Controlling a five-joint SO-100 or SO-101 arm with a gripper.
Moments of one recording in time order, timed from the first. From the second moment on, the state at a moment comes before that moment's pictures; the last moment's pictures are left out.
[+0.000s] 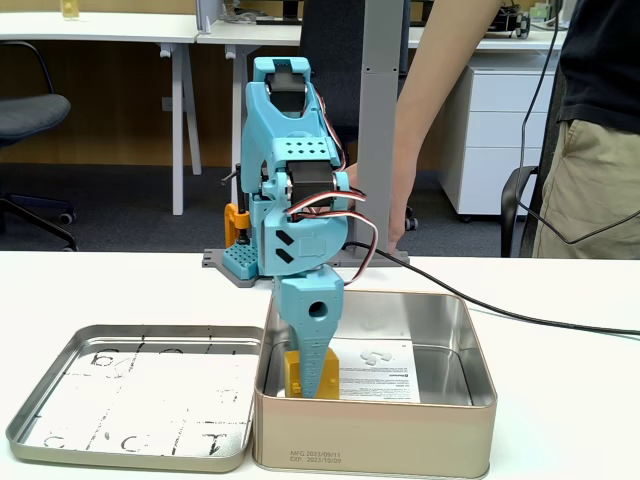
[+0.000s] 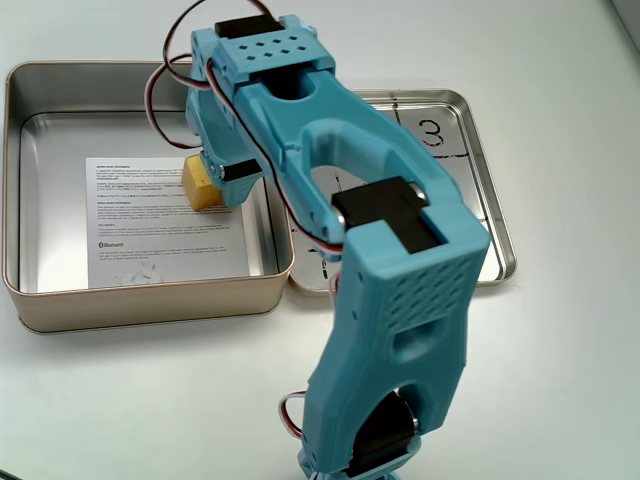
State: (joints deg) arm -8.0 84.2 90.5 60.6 168.6
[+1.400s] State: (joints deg) arm 8.3 81.2 74.3 48.5 182.4
